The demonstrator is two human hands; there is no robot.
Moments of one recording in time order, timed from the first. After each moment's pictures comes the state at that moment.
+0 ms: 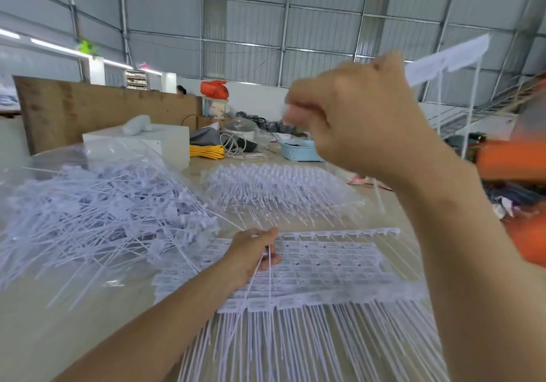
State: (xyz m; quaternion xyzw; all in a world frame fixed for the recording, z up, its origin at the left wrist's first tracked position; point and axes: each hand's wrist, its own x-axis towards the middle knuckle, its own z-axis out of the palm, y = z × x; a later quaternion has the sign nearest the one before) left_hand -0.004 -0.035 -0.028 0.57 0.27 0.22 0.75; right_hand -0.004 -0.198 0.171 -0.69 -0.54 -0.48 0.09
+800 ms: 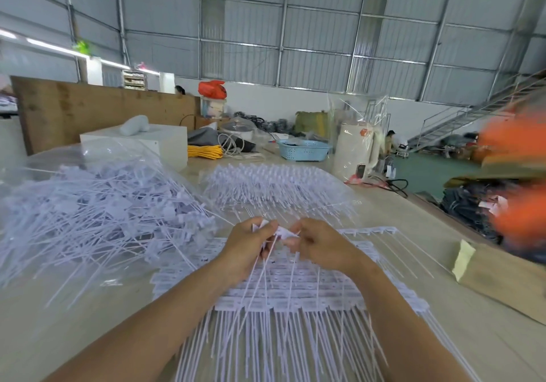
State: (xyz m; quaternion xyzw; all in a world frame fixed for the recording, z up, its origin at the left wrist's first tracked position) left_hand -0.006 -0.040 -0.024 0.62 0.20 0.28 0.70; right_hand 0.092 -0.162 0.001 -0.77 -0.50 0.14 0.37
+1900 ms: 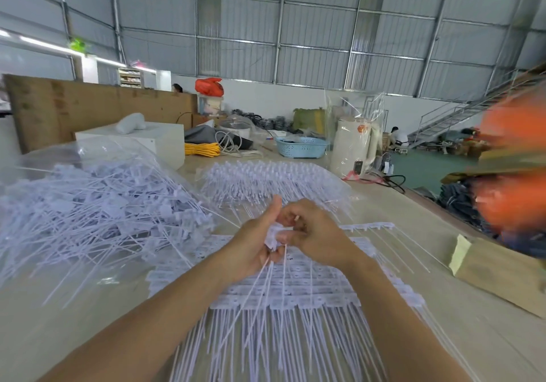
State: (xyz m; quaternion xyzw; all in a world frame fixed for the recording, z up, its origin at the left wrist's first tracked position) left_hand -0.008 -0.052 -0.010 0.58 0.11 0.14 0.79; right_hand 0.080 -0.161 0.010 -0.72 -0.57 0.02 0.40
